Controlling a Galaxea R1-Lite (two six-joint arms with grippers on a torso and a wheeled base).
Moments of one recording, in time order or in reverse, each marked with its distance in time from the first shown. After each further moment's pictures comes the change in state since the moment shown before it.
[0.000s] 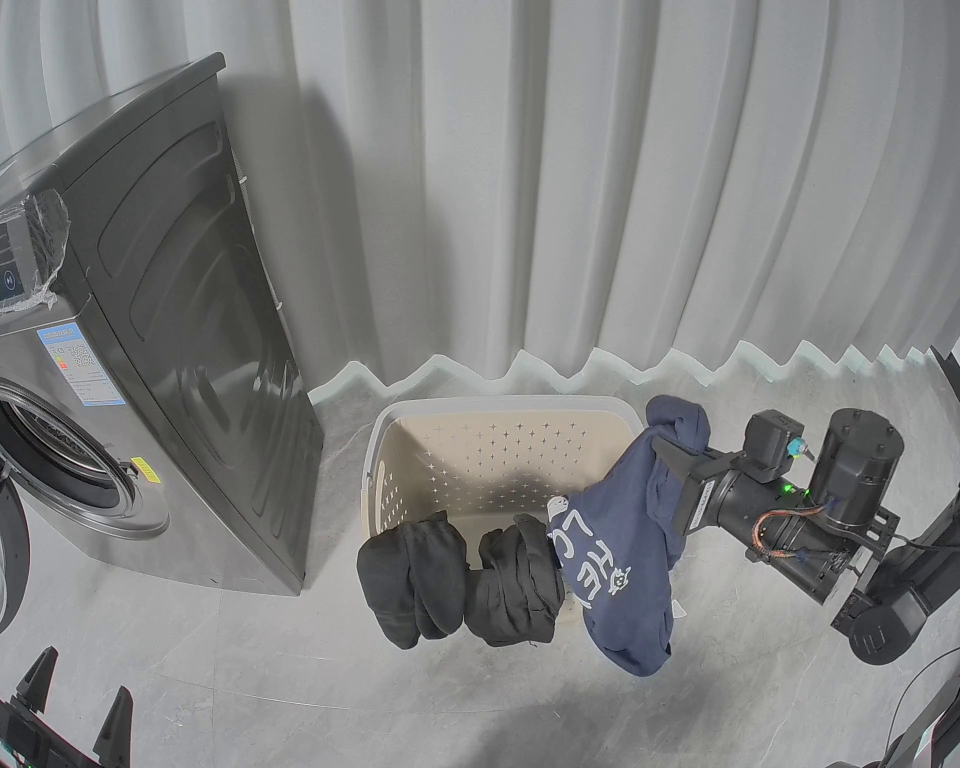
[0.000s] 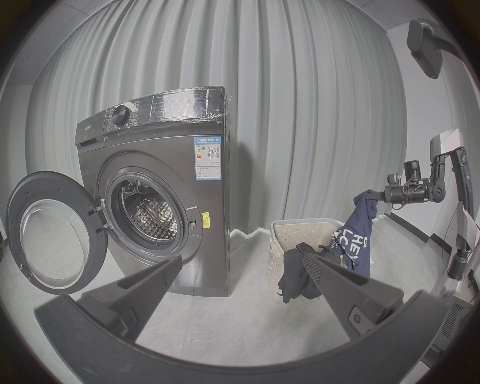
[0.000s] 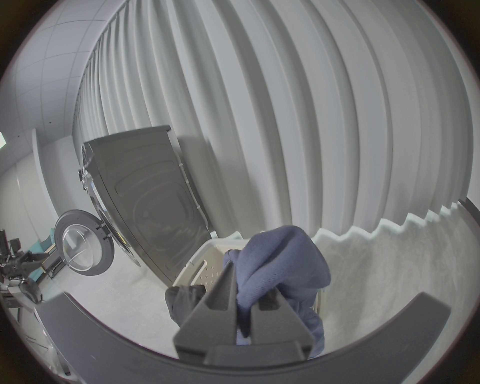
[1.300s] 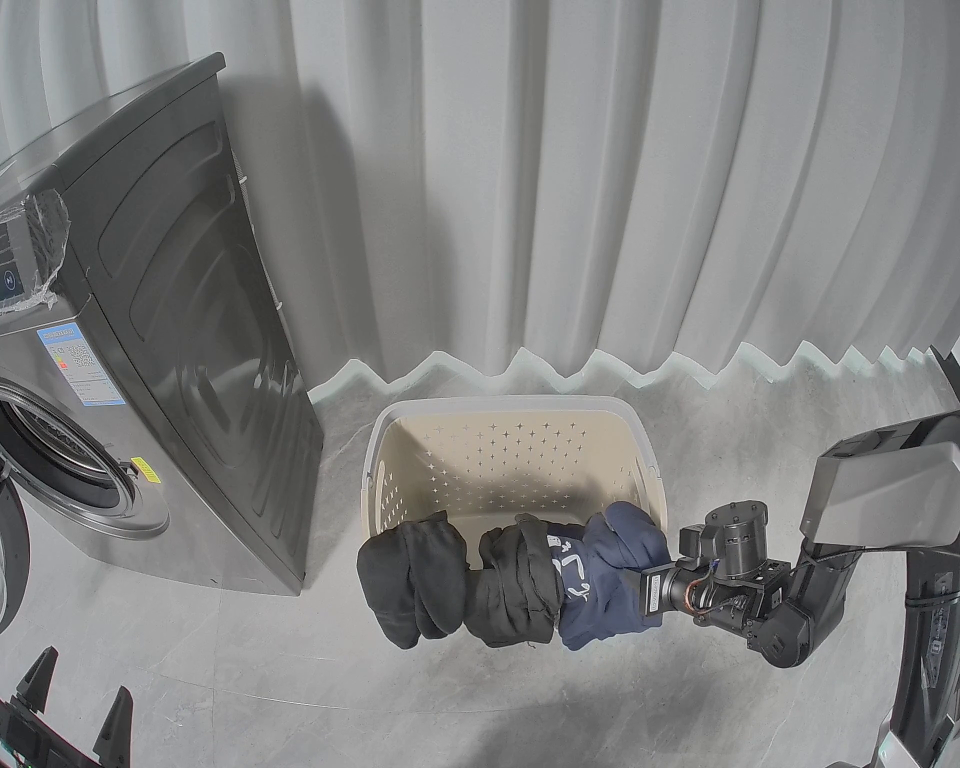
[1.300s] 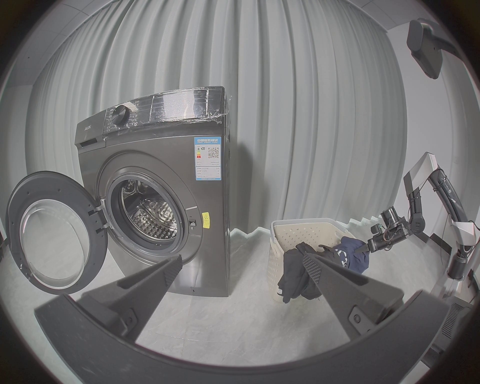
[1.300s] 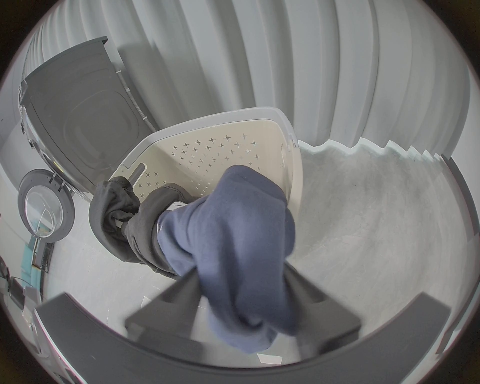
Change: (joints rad) left arm 0.000 0.000 0.000 0.000 0.000 0.000; right arm -0.143 0.509 -0.064 0.073 0.033 0.067
